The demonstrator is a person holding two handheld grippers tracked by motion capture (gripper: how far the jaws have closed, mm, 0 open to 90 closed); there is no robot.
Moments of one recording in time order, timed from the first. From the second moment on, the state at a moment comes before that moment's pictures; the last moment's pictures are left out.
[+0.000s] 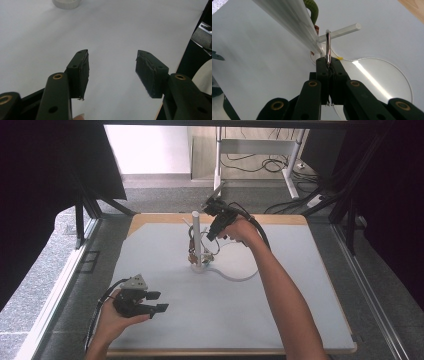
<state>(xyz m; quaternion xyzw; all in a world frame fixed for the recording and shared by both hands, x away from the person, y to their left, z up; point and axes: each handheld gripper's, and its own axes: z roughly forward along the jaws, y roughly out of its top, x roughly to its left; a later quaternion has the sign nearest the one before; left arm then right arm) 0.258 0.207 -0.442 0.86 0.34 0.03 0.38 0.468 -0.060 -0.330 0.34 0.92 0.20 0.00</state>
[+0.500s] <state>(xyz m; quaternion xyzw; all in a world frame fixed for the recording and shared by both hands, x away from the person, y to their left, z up) 0.259 0.205 -0.444 0.86 0.34 0.03 0.38 0.464 -0.065 -0.343 0.34 0.92 0.21 -0.01</state>
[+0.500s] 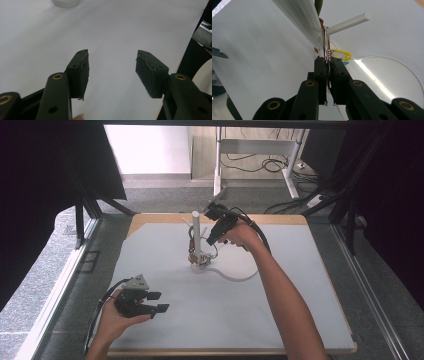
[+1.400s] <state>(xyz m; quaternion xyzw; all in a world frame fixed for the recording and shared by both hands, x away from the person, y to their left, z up) 0.259 0.203 -0.446 0.86 0.34 0.03 0.37 0.423 -0.127 -0.333 0.34 0.90 0.27 0.03</state>
